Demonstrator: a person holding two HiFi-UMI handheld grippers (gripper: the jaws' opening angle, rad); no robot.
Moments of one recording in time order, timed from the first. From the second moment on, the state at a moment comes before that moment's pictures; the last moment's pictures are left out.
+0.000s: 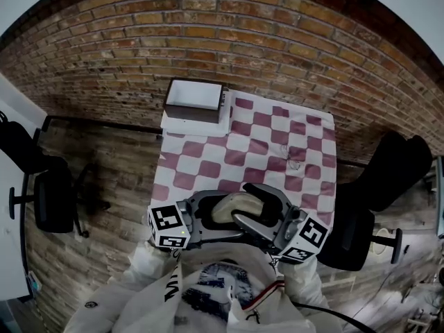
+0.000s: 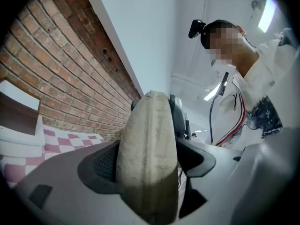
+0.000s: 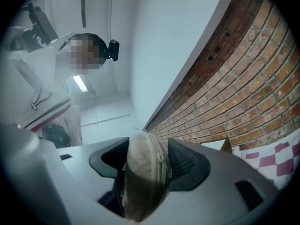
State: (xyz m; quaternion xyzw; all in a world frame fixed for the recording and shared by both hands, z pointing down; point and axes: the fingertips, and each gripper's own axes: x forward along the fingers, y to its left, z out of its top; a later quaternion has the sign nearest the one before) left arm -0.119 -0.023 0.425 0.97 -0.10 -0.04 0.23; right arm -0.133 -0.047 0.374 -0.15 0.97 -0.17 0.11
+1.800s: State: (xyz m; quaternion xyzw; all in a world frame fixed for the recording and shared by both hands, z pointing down) left arm -0.051 -0.049 0.404 0.97 -0.14 -0.03 0.20; right arm -0.044 -0.066 0.361 -0.17 0.94 -0.22 0.19
